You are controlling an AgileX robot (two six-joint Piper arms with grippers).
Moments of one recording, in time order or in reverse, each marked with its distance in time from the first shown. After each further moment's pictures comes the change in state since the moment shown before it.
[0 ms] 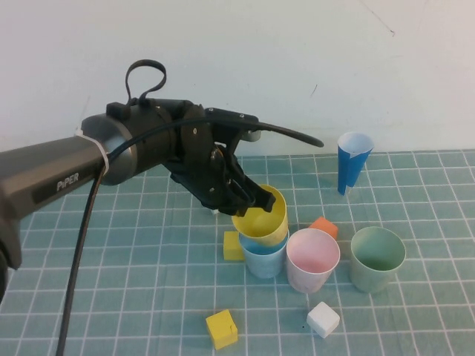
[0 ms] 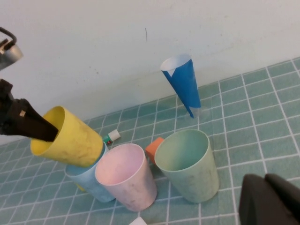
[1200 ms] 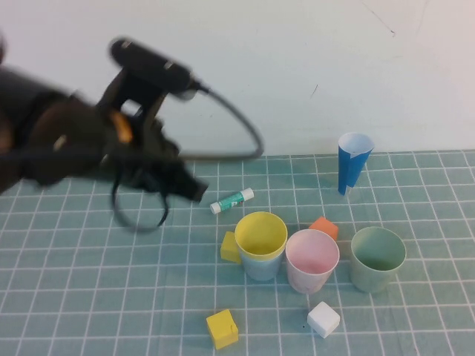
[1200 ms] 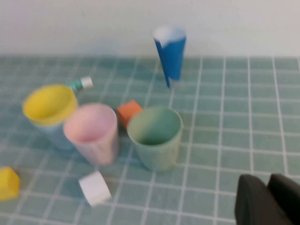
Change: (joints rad) right arm 0.000 0.330 -0.349 -0.298 0.204 -0.031; left arm 0.000 -0.543 0.283 0.285 -0.025 -0.052
